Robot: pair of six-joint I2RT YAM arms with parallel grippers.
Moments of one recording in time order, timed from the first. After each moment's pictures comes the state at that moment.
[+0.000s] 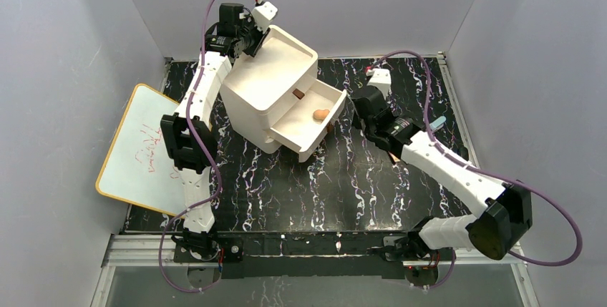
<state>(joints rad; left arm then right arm) -0.24 2.11 2.21 -0.63 0.17 0.52 0.72 1.29 1.12 -0.50 0.55 0.51</state>
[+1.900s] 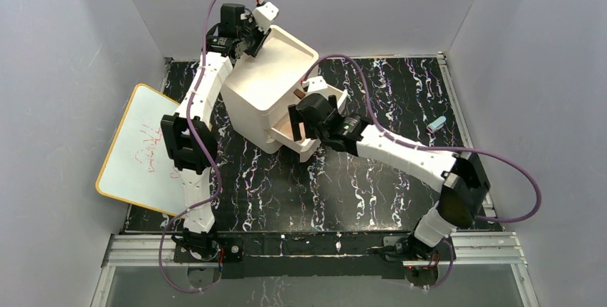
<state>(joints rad) -0.24 2.10 2.19 -0.61 0.15 0.52 0.97 1.62 1.38 -0.50 0.45 0.46</state>
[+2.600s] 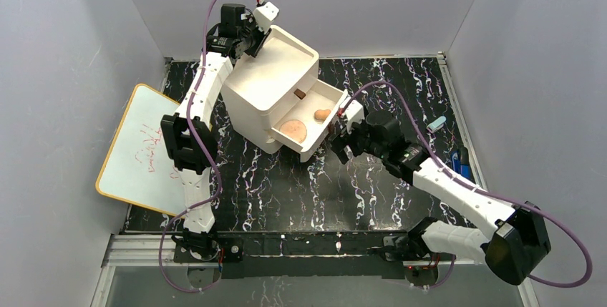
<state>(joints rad) -0.24 2.10 2.19 -0.61 0.16 0.52 0.73 1.10 0.78 -0.15 -0.04 -0.17</state>
